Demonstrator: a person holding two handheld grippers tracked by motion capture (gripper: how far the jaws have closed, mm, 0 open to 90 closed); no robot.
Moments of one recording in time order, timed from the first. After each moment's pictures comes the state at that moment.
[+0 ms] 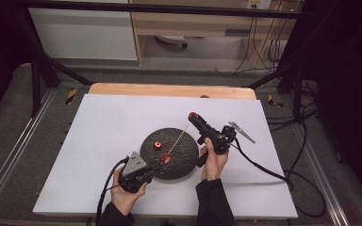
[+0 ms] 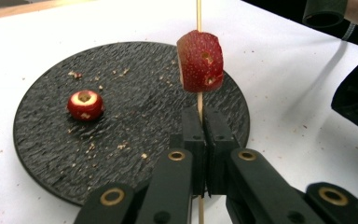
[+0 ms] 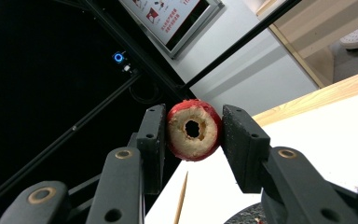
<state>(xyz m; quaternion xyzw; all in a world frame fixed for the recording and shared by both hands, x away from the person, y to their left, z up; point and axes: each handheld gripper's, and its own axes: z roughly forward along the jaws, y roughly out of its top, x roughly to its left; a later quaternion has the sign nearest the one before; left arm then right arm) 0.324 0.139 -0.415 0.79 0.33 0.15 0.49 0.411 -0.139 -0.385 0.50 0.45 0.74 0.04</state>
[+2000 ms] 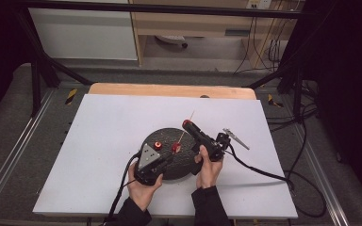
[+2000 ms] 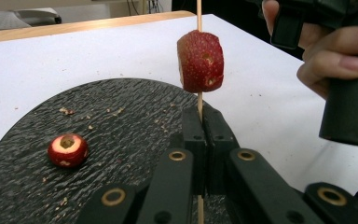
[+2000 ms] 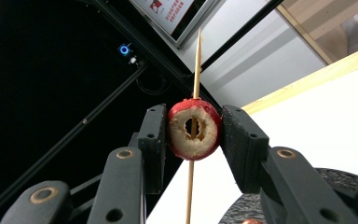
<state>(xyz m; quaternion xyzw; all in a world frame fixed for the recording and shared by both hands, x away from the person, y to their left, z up) 0.338 0.098 -0.404 0.75 0.38 0.18 0.51 0.396 -0.126 -0.400 0.50 0.45 0.74 0.01</state>
